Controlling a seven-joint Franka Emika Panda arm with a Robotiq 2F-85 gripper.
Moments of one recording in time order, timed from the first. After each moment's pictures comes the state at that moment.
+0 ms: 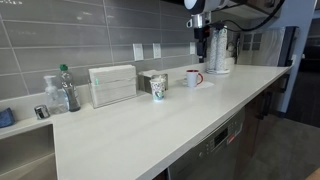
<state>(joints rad) -0.04 0.07 -0.04 -1.89 -0.21 2.07 -0.70</state>
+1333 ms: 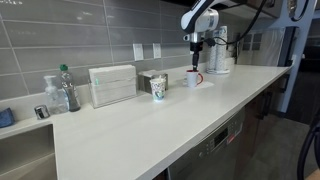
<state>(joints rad) -0.13 0.46 -0.03 -1.51 -0.06 2.13 -0.99</state>
